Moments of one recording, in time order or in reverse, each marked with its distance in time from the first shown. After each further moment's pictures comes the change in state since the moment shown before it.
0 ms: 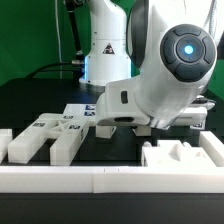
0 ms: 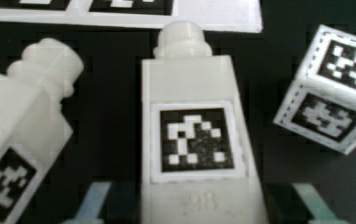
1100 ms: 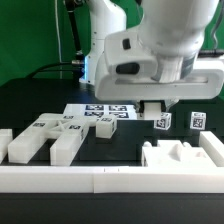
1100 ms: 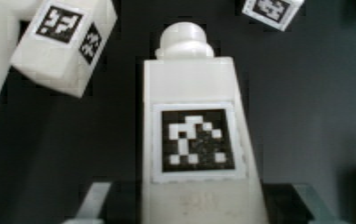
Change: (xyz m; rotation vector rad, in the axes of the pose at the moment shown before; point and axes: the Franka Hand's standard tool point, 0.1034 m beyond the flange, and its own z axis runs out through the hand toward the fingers) arm -0.001 0.003 -0.093 0.009 0.322 -0.005
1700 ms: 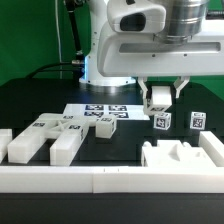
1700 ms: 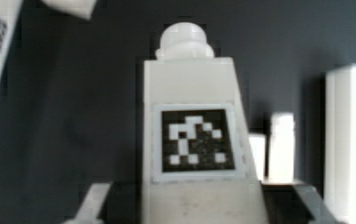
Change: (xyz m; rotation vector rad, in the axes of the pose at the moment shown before) arm 0.017 -0.003 -0.047 -0.002 0.357 -0.004
